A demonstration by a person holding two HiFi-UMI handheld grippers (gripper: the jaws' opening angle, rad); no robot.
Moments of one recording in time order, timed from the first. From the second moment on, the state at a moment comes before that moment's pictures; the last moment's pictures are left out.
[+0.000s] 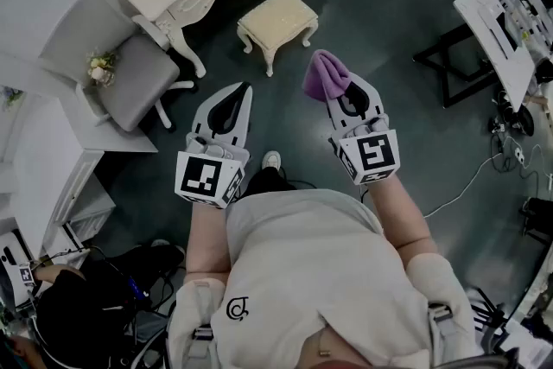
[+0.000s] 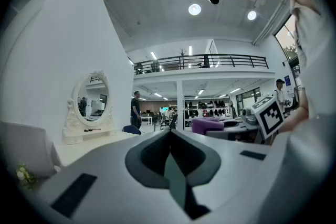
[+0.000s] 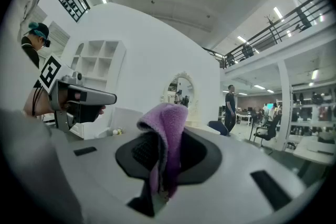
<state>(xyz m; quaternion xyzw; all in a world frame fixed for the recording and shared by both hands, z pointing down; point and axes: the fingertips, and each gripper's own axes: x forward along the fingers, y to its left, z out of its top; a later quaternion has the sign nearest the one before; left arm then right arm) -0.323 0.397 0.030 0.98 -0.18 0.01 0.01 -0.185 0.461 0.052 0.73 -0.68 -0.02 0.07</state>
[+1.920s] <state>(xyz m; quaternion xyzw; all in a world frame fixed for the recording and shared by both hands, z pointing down) -0.153 0.139 0.064 0.94 -0.33 0.03 0.03 -0.001 0.145 0.103 0.62 -0.78 0.03 0.09</state>
